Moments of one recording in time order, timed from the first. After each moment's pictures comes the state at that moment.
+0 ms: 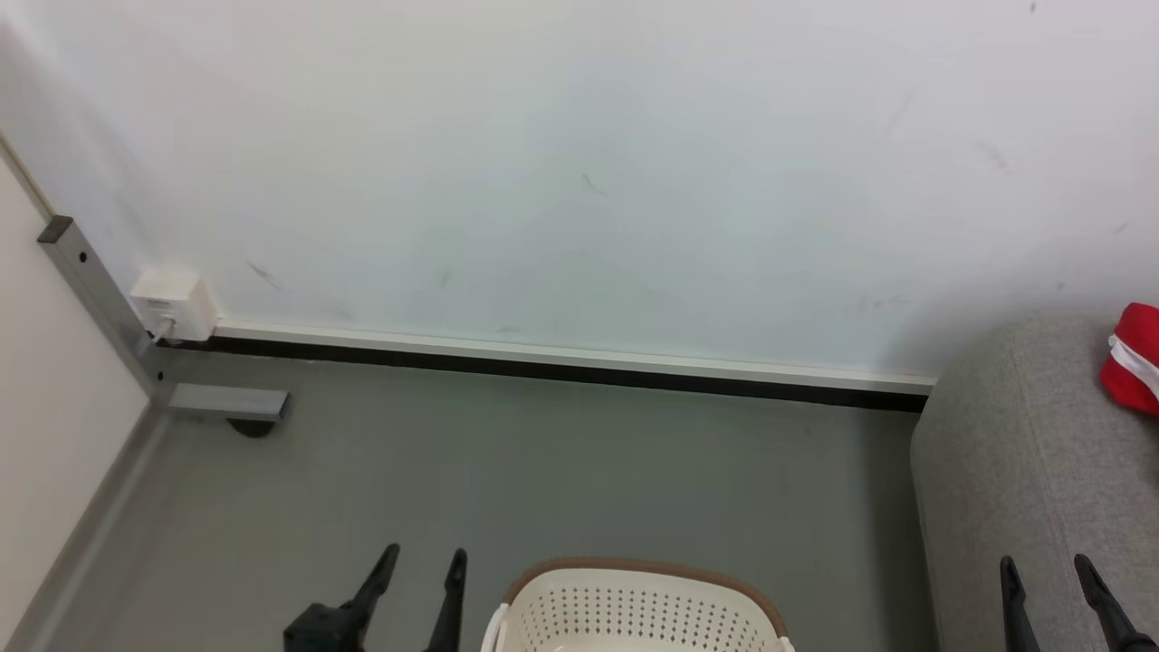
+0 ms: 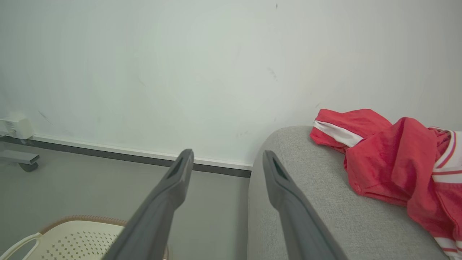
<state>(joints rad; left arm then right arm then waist) -0.07 0.20 -0.42 0.26 -0.35 0.14 -0.26 0.03 -0.09 -0.11 0.29 0.10 0.13 -0.26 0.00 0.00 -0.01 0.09</state>
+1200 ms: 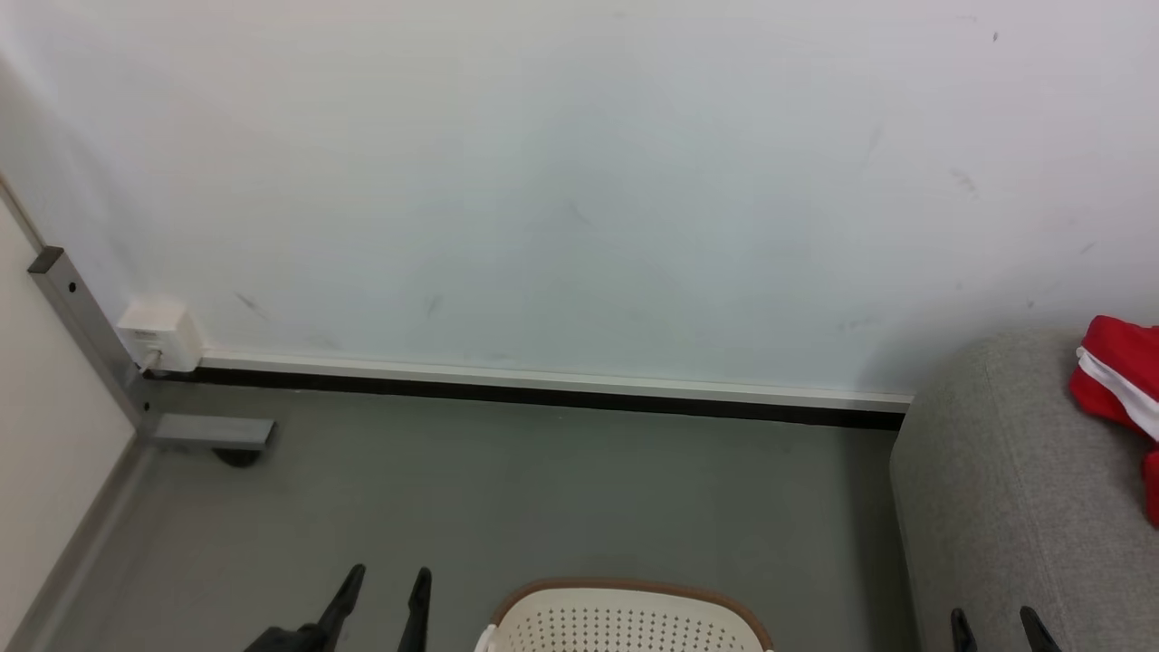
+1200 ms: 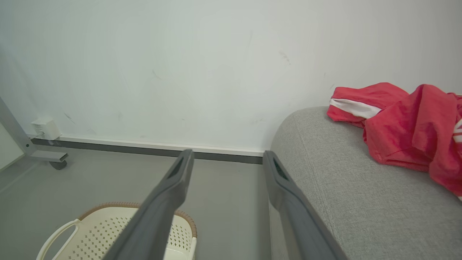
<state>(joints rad) 0.00 0.07 -0.11 0.31 -0.16 -0.09 -0.26 0.11 -0.05 -0.05 0.29 0.15 0.13 -0.26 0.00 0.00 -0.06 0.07</state>
